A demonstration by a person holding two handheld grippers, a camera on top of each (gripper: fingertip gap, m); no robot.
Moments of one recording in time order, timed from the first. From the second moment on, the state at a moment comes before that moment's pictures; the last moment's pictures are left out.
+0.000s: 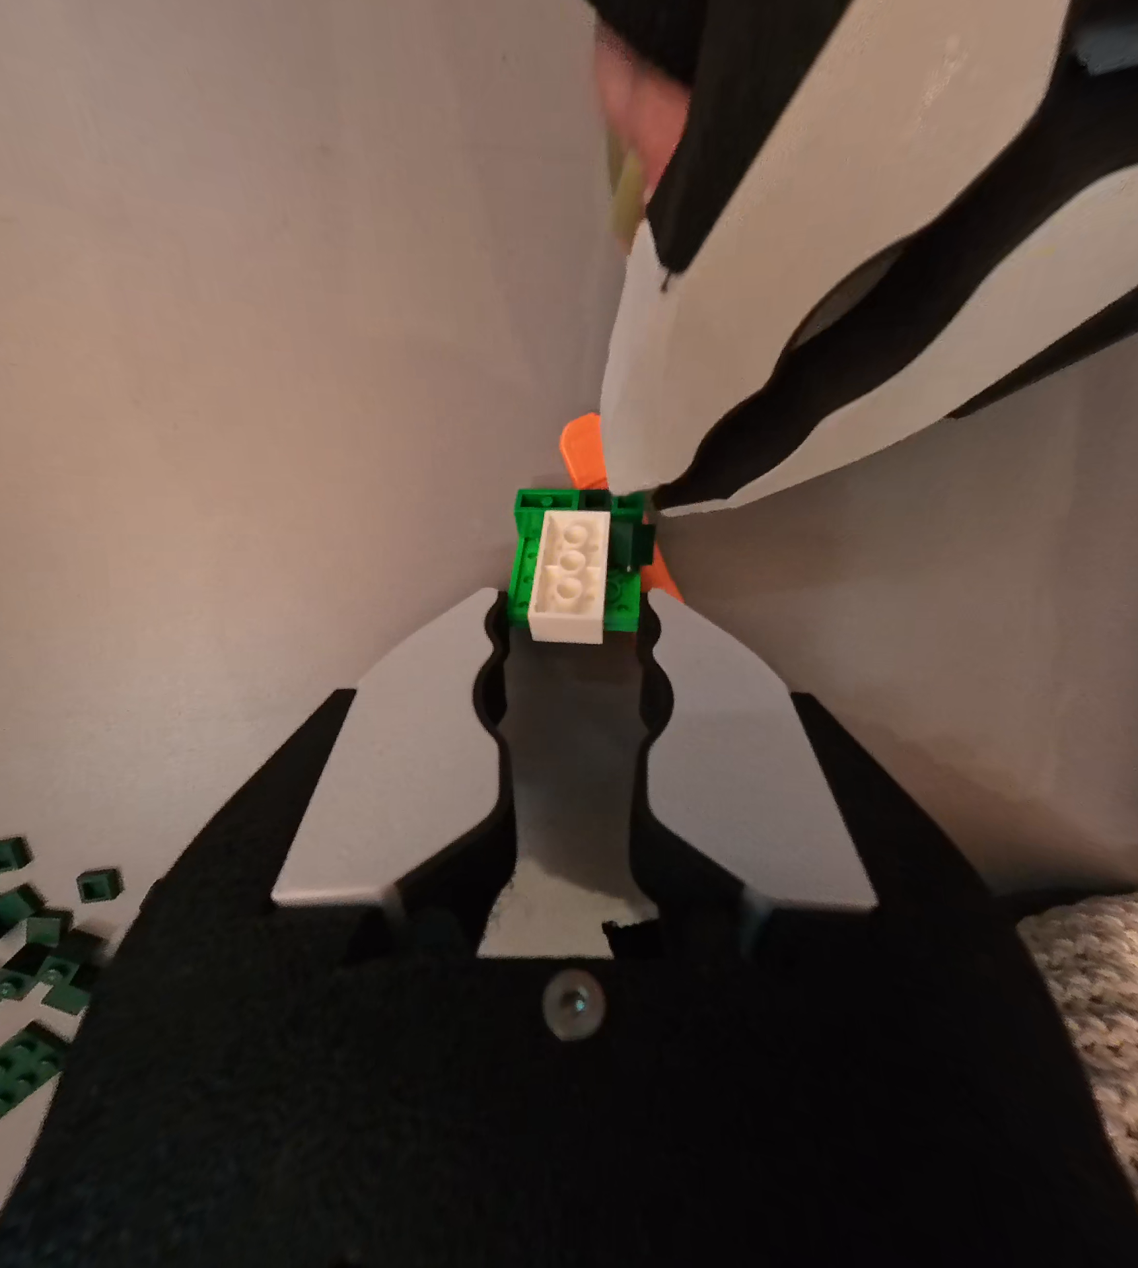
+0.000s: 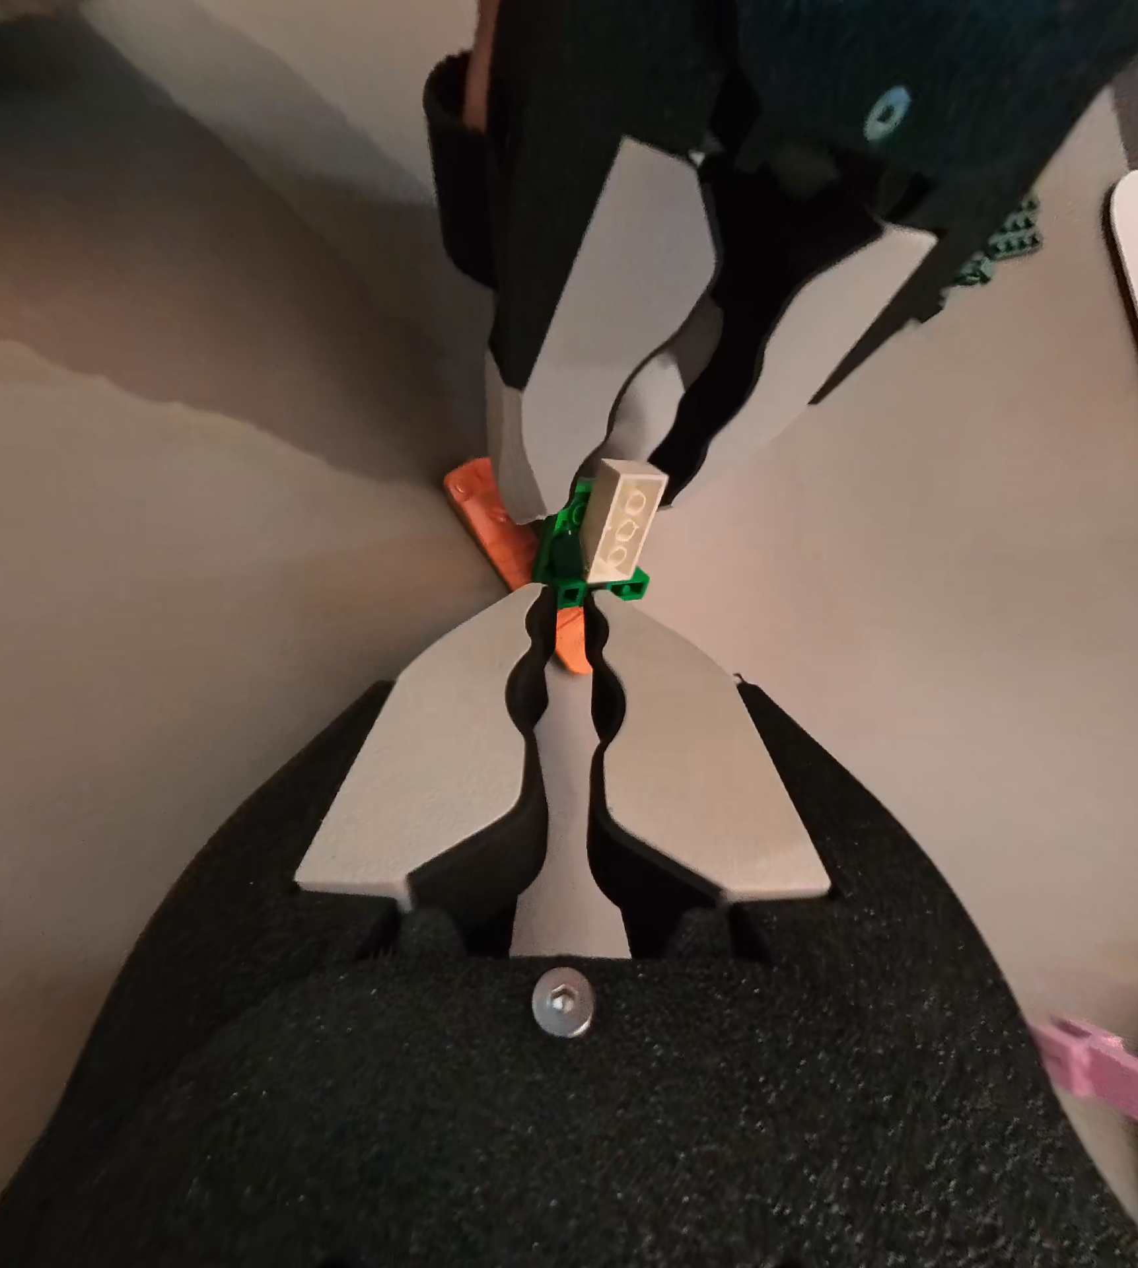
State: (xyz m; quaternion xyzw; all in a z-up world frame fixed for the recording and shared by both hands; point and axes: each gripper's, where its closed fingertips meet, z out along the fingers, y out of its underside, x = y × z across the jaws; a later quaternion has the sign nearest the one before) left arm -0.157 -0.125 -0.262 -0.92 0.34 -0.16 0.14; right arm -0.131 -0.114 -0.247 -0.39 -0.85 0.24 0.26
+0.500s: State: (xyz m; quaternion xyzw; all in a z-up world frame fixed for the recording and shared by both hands) left arm -0.159 -0.126 -0.264 -0.92 0.34 -0.16 0.13; right arm -0.139 -0.120 -0.244 -0.41 -0.80 0.29 0.32
